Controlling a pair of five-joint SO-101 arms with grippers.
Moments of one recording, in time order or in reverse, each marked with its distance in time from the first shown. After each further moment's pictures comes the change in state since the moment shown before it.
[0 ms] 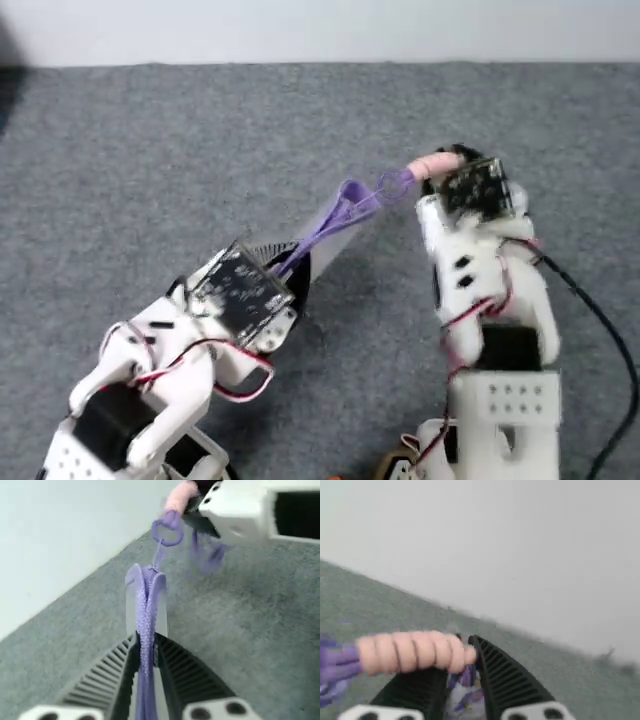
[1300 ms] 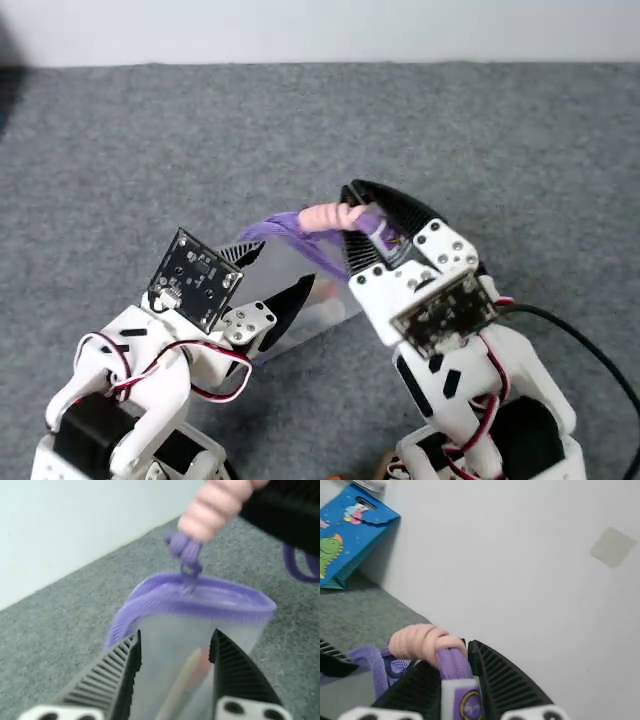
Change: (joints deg) left arm -5.3 -1.2 -1.1 3.3 5.3; right arm -31.0 -18.2 -11.3 17.3 1.5
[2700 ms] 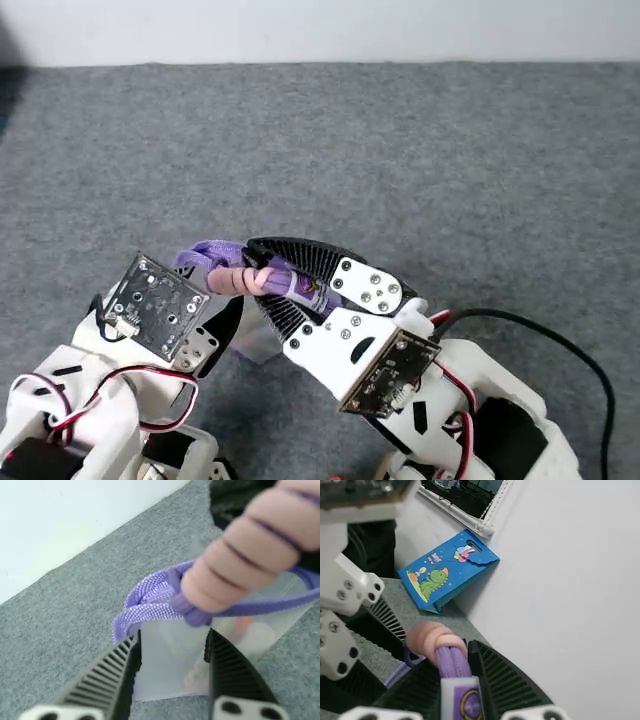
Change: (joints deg) left arm -13.2 0.0 -13.9 22.4 -10.6; right arm -20.4 3.2 -1.8 -1.1 1.5
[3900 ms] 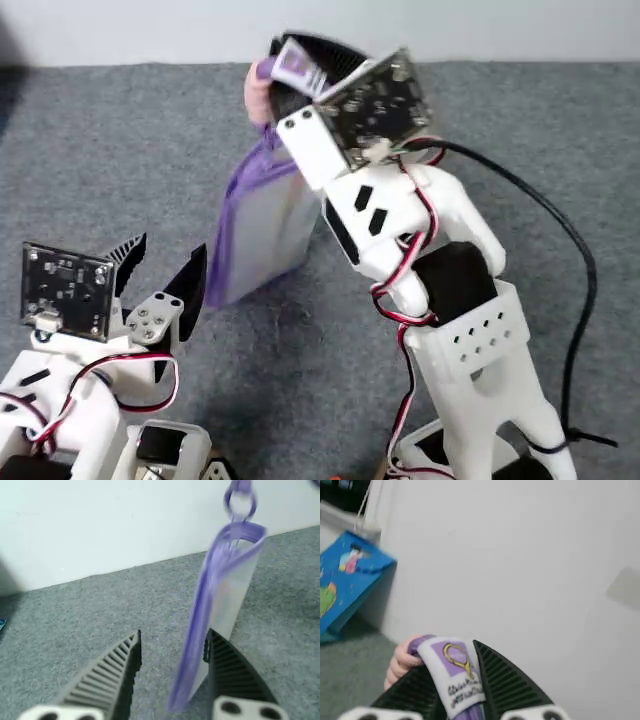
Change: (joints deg) left arm -10.2 0.0 -3.0 -7.7 12.5; right arm 20.2 38.8 -33.6 -7.4 -7.6
